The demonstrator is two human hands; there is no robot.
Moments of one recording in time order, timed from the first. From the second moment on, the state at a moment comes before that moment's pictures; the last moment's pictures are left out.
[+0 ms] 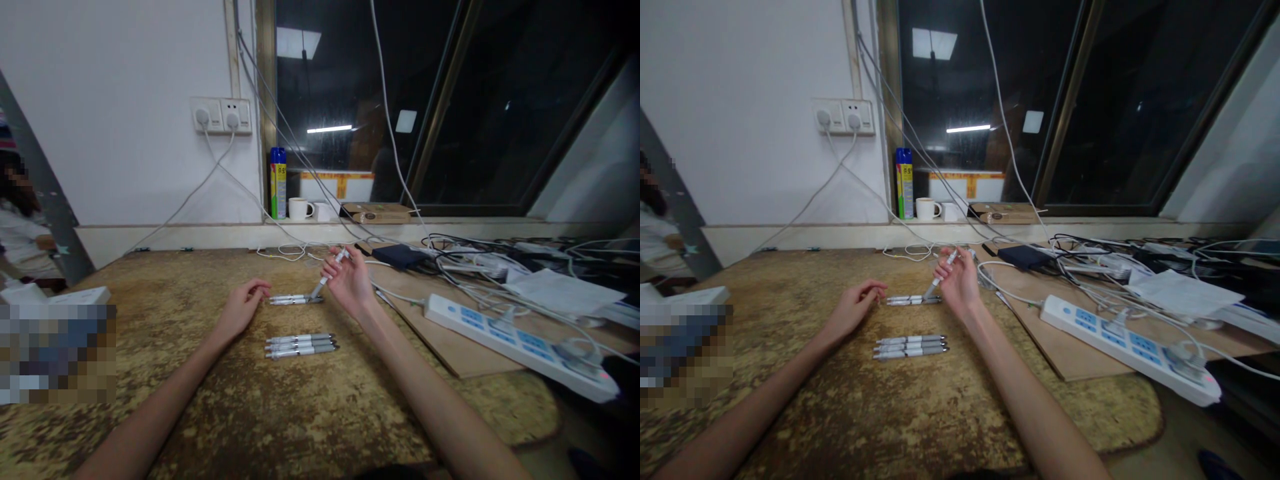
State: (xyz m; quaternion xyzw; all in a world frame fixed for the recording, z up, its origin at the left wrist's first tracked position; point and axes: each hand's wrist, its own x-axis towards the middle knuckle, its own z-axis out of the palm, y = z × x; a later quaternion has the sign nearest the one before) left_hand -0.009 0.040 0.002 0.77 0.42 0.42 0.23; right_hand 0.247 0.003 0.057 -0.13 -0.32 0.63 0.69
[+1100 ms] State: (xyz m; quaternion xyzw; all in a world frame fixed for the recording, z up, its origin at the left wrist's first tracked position) left_hand 0.013 0.017 0.025 0.76 0.29 0.42 0.40; right_hand 0.231 0.002 0.030 -0.30 -0.68 0.47 0.48
